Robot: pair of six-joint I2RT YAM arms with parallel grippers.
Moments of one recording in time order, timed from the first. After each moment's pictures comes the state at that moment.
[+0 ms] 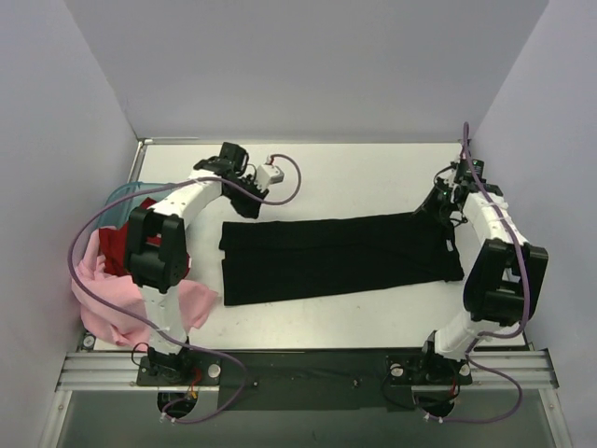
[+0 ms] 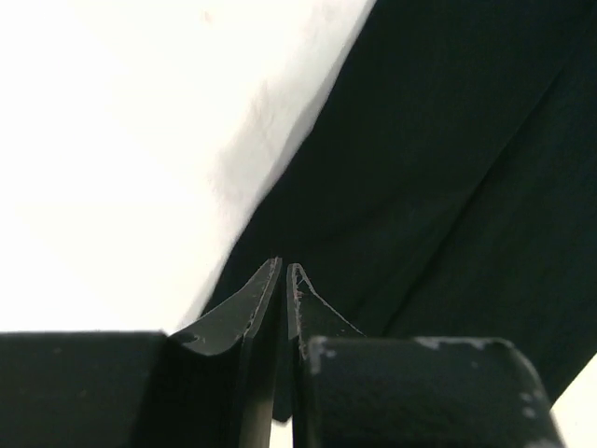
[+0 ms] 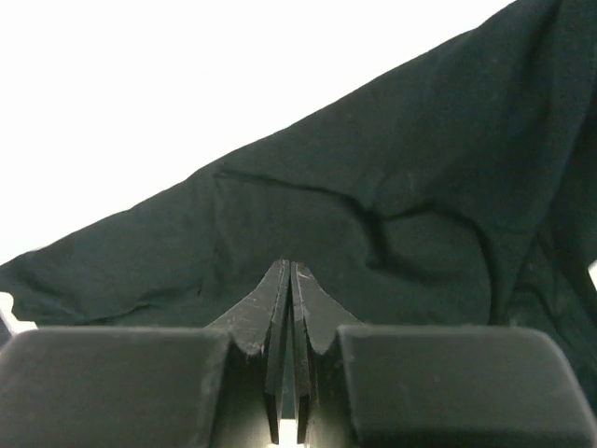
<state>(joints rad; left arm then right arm) -0.33 2.00 1.63 -0.75 0.42 0.55 -0.19 1.70 1.19 -0.53 -0.30 0.39</state>
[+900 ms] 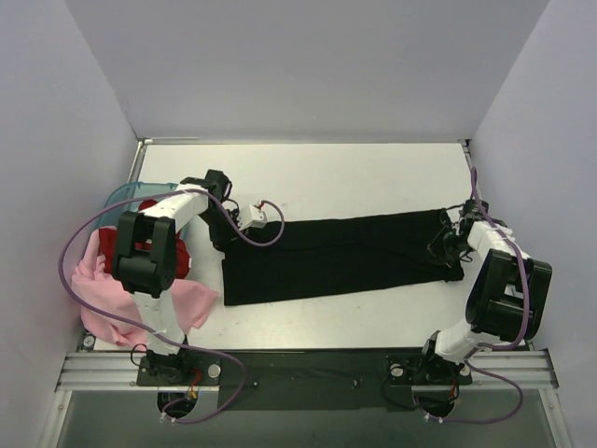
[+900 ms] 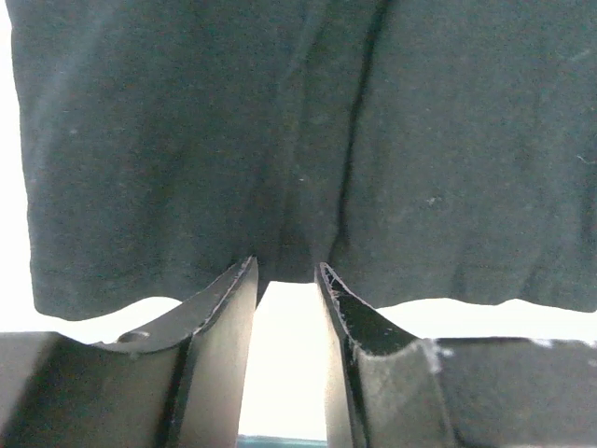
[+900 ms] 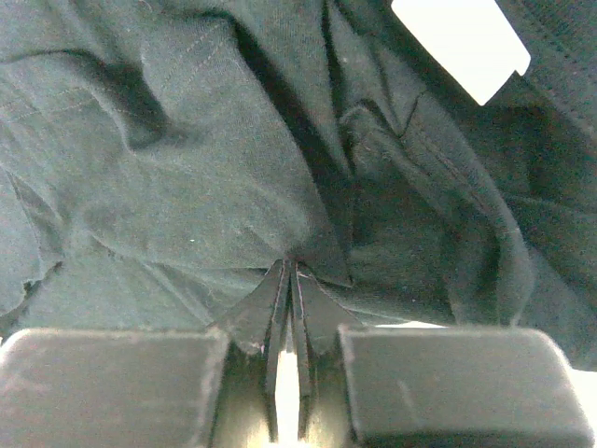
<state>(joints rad) -0.22 1.91 1.35 -0.92 0.34 1.06 -0.31 1.55 0.86 -0.59 -0.25 0.43</state>
